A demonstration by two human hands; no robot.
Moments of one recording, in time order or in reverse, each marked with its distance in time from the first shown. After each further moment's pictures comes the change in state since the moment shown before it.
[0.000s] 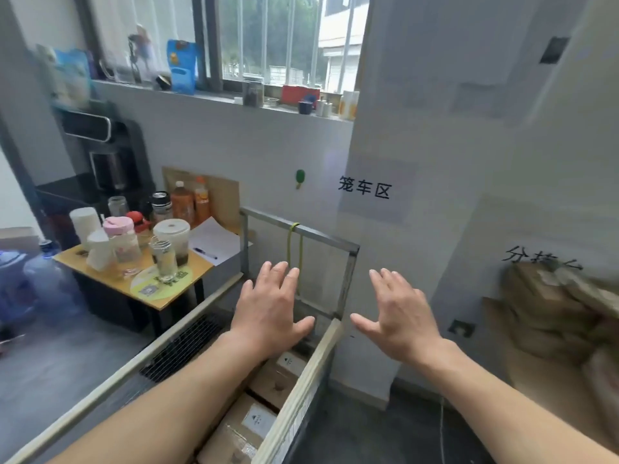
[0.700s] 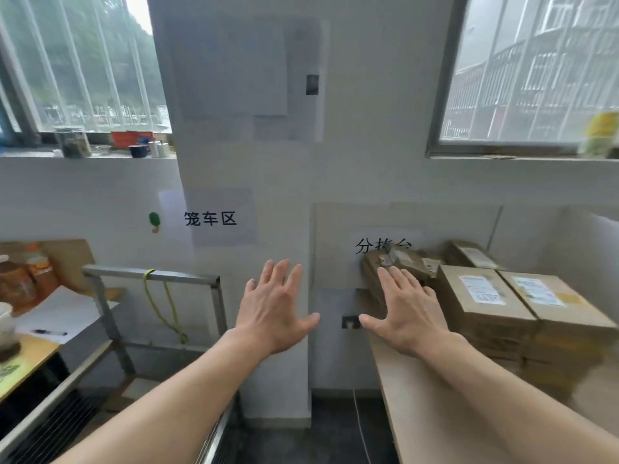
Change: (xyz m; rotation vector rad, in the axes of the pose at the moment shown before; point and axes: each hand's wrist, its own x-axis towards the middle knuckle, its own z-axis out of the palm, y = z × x) left_hand 0.059 0.316 -0.015 -0.077 0.025 0.340; right_hand -0.125 0.286 -0.088 -0.028 0.104 0.375
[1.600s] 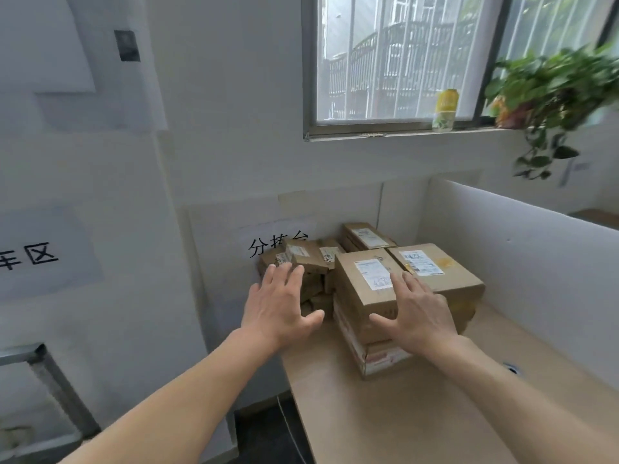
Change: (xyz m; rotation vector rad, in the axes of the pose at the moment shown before) left_hand 0.150 0.164 0.098 -0.149 -0.088 0.356; right_hand 0.003 0.200 0.025 -0.101 0.021 0.446
